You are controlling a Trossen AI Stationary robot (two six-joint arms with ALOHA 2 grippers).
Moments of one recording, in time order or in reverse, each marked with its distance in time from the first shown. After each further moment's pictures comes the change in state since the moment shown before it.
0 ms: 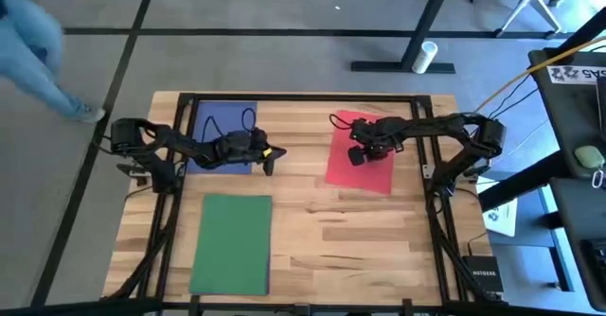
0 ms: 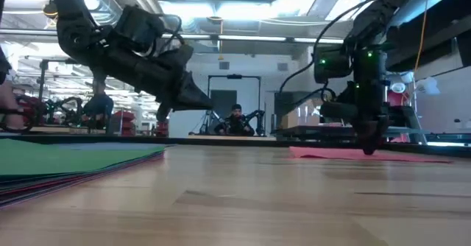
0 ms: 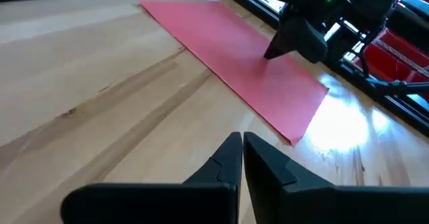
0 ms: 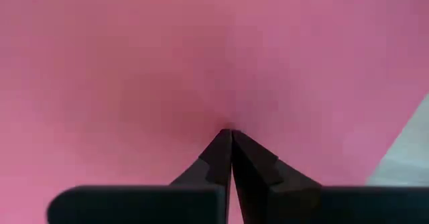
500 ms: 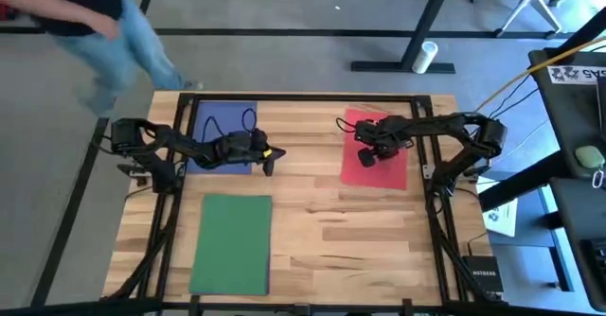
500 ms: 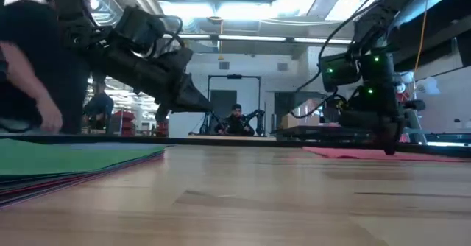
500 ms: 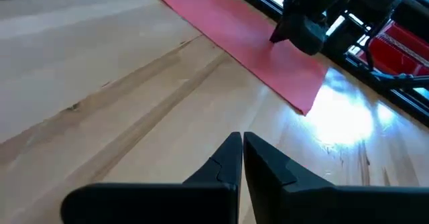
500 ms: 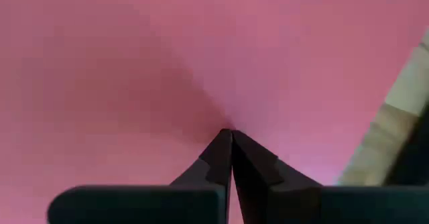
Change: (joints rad) left arm 0.000 0.000 0.000 -0.017 0.000 0.007; right arm -0.034 -0.022 -0.010 -0.130 0.106 -0.094
